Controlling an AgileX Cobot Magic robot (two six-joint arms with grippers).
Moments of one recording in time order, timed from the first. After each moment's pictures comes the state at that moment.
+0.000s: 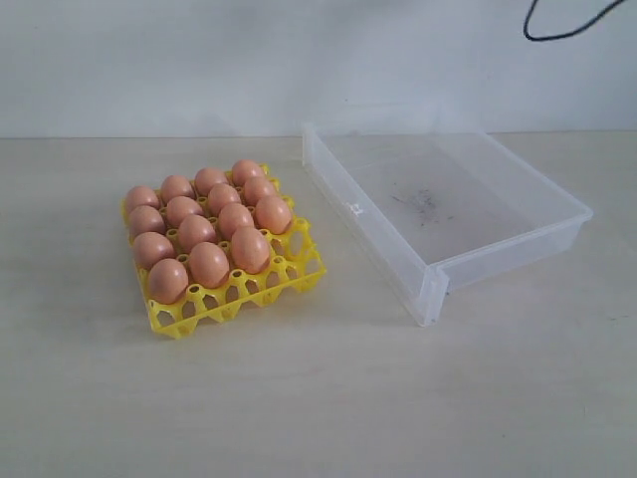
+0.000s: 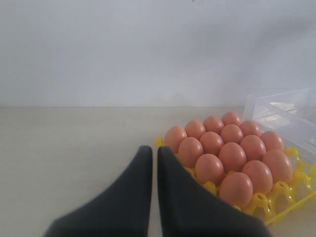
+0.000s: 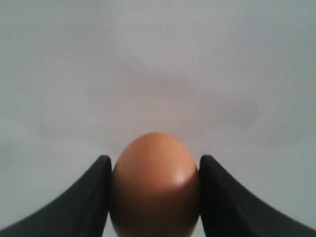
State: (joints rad) left arm -0.05 0.21 0.00 -0.31 -0.03 0.27; right arm 0.01 2.43 -2.42 0.28 0.43 -0.21
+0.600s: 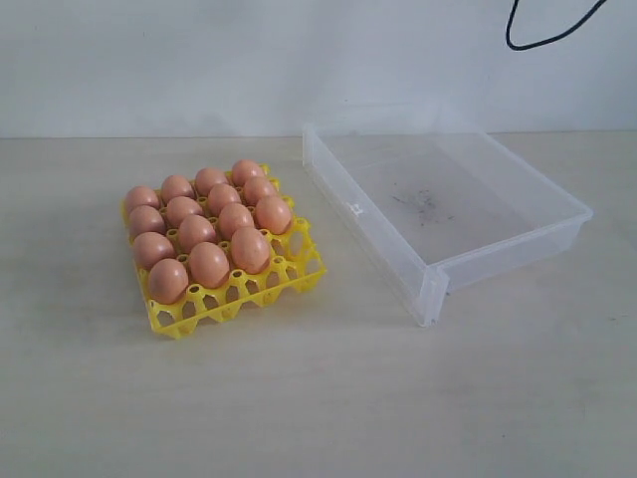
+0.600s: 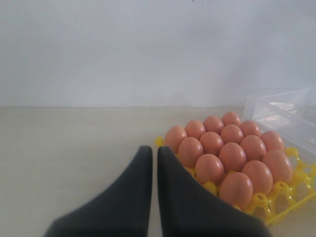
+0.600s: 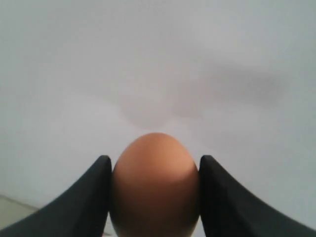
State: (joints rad) left arm -0.05 0.21 0.00 -0.31 -0.03 0.27; right arm 0.09 2.30 -2.25 0.42 0.42 -0.53
